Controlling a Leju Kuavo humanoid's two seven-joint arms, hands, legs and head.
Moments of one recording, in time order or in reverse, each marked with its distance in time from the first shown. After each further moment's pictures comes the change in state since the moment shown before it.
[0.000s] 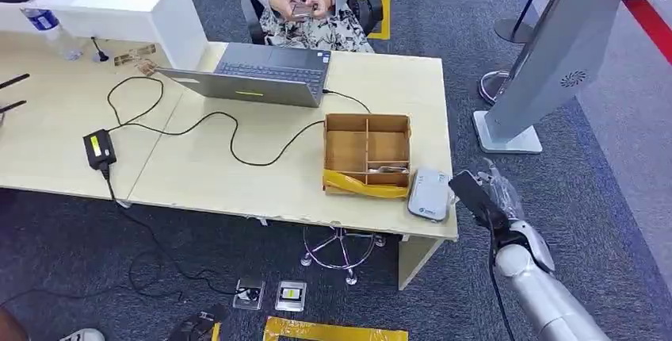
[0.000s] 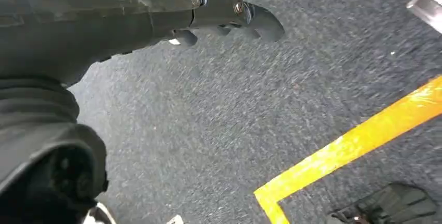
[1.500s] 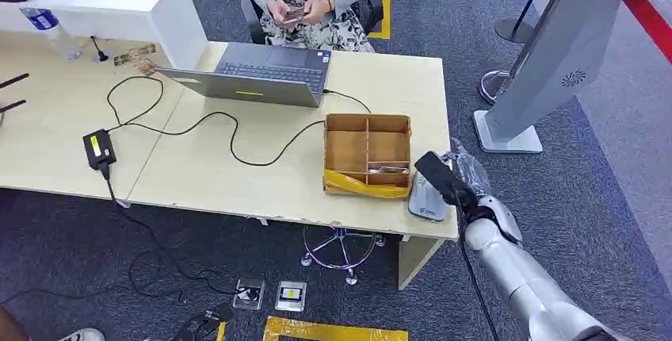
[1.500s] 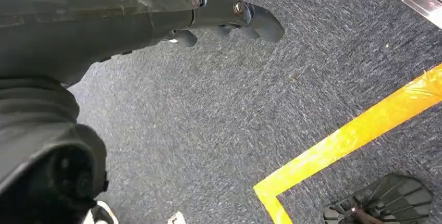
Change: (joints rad) left arm -0.003 -0.018 0.000 0.000 -0.006 0.005 0.013; right arm -0.160 0.138 0.068 0.181 0.031 0.013 -0.025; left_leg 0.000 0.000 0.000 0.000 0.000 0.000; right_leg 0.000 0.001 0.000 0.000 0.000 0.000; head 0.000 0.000
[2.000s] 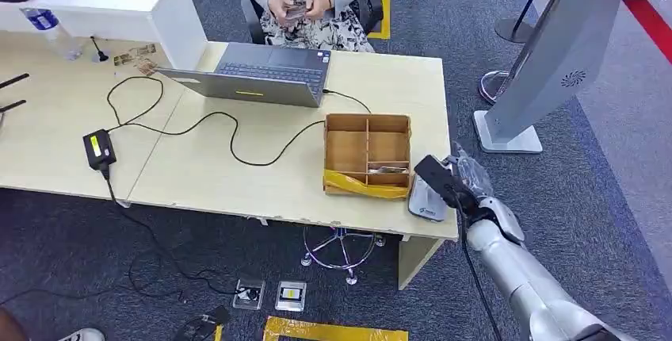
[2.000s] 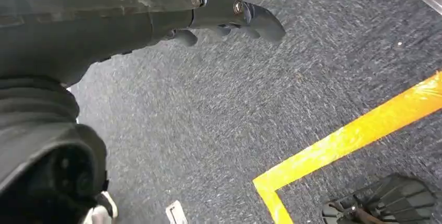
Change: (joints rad) left arm 0.031 0.003 0.003 0.000 0.062 0.039 -0.004; right arm -0.004 0.001 -0.001 0.036 0.053 0.029 0.002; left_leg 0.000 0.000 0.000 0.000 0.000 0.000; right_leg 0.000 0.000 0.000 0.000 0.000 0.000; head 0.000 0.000
